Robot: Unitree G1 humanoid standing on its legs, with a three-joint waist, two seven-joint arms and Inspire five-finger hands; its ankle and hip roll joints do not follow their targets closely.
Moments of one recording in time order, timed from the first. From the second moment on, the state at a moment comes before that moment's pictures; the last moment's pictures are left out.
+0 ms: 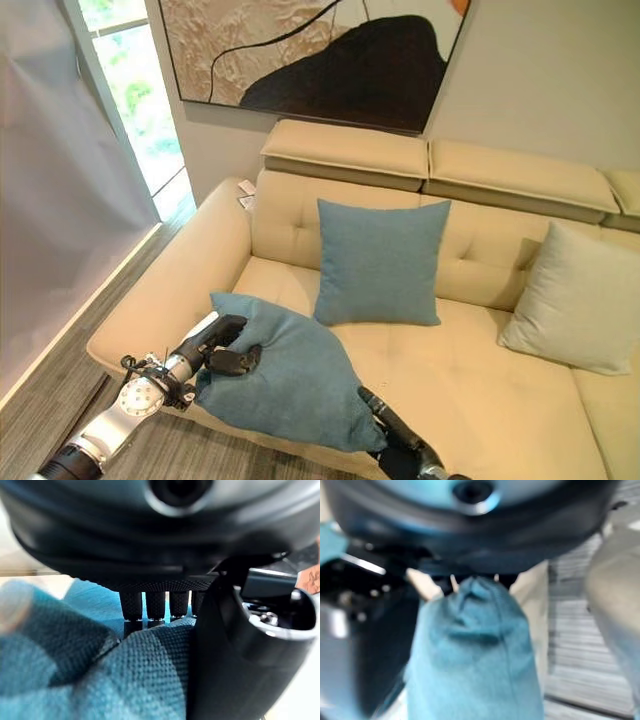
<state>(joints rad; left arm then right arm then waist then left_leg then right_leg) -0.08 0.50 -0.48 0.27 -0.15 -0.11 -0.08 0.29 -0.59 0.31 0.47 1.11 0.14 0.28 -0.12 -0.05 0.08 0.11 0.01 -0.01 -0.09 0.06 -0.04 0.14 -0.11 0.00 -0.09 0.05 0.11</state>
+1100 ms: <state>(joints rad) -0.13 0.44 -0.61 0.30 -0.39 -0.04 -0.04 -0.18 -0.22 0.49 1.10 0.64 0.01 -0.04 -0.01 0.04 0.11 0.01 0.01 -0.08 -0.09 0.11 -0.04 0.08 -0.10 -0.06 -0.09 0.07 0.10</state>
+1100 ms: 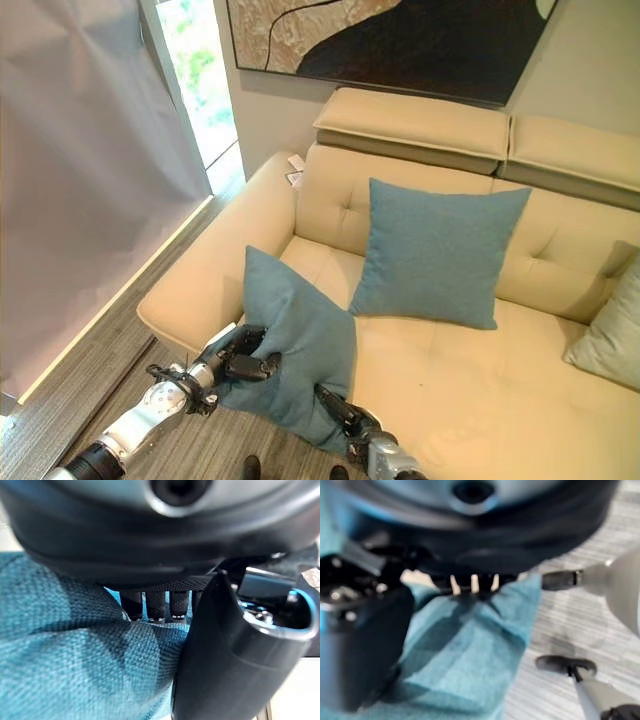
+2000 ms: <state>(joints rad) -0.01 0.46 -0.33 0.03 -0.45 -0.04 -0.01 0.15 -0.45 0.26 0.20 0.40 -0.06 -0.06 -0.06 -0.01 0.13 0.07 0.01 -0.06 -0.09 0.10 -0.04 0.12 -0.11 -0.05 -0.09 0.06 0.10</state>
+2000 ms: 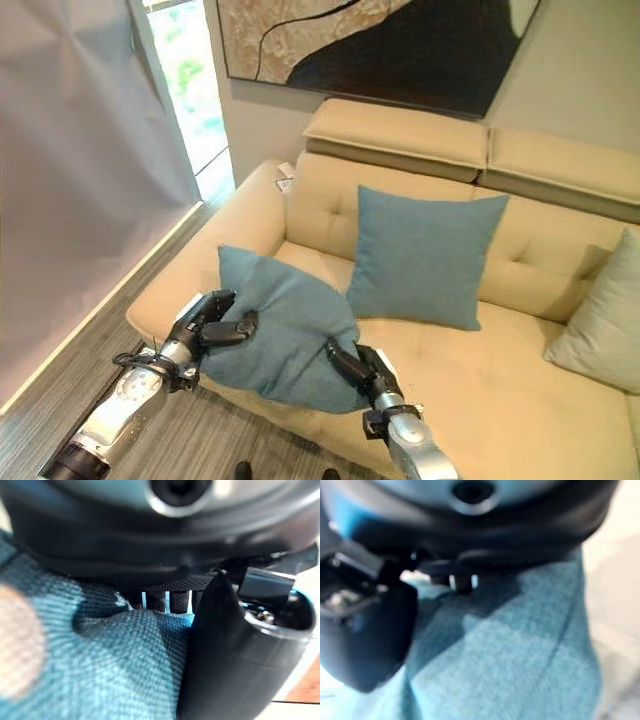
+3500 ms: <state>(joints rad) -0.09 0.33 -0.43 0.12 -0.47 -0.13 0.11 0.18 -0.61 0.10 0.02 0.18 -0.08 -0.12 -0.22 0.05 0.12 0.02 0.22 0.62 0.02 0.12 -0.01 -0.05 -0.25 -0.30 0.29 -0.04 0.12</state>
